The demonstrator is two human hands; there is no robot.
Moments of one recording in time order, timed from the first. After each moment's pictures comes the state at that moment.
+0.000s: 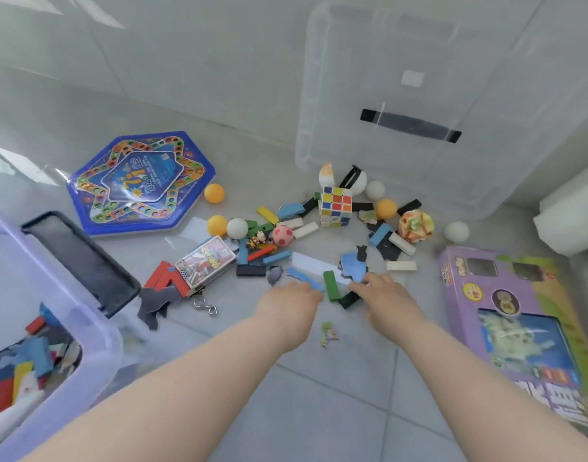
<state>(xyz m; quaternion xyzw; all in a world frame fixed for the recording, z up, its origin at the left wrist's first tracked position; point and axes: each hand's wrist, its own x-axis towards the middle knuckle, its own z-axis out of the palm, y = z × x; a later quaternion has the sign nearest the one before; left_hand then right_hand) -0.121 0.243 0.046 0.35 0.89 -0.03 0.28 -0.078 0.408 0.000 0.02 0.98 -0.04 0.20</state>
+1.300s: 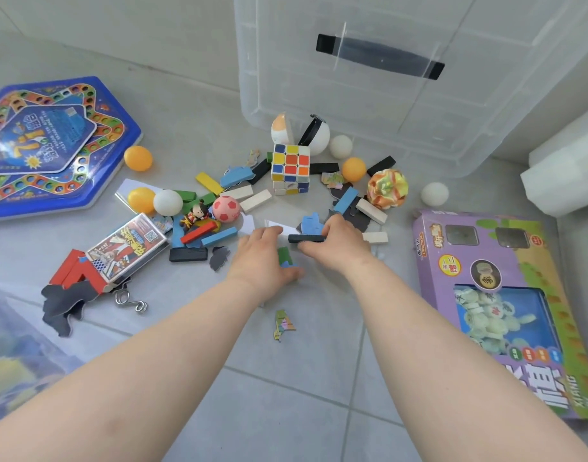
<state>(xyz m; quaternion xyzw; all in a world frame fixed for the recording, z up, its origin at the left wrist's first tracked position) -0.159 0.302 -0.012 0.13 0.93 0.21 0.28 -0.143 0.425 -0.018 0.28 0.89 -0.29 0.21</state>
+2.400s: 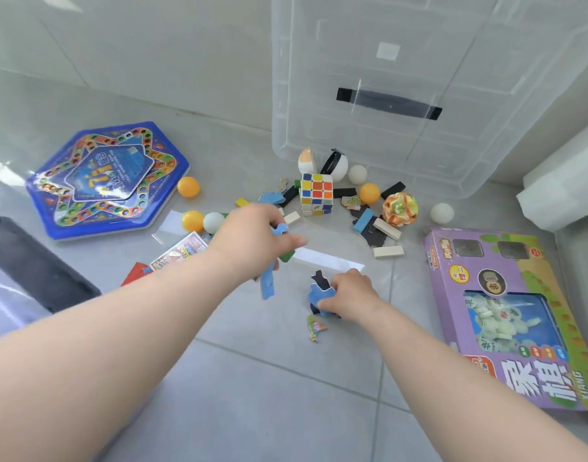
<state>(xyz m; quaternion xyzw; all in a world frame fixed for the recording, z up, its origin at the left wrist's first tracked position) -0.167 0.251 0.102 0.13 0.92 0.29 0.22 -0.097 0.386 -0.006 0.24 0.88 -0.27 0.31</state>
